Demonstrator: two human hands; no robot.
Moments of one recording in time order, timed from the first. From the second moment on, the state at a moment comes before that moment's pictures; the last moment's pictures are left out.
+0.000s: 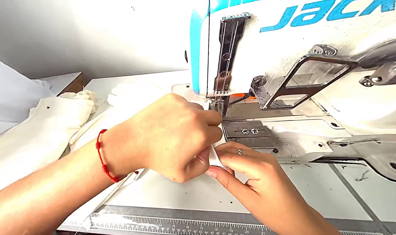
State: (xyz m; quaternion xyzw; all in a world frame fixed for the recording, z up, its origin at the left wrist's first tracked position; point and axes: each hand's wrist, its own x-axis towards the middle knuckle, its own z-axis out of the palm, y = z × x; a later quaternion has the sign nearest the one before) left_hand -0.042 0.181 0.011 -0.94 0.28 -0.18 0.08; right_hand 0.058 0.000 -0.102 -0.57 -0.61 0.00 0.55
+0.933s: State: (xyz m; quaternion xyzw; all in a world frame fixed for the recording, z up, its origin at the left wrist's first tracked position) left_hand -0.067 0.152 -0.019 -0.91 0.27 -0.30 0.09; right_hand 0.052 -0.011 -0.097 -0.54 -0.61 0.05 0.57
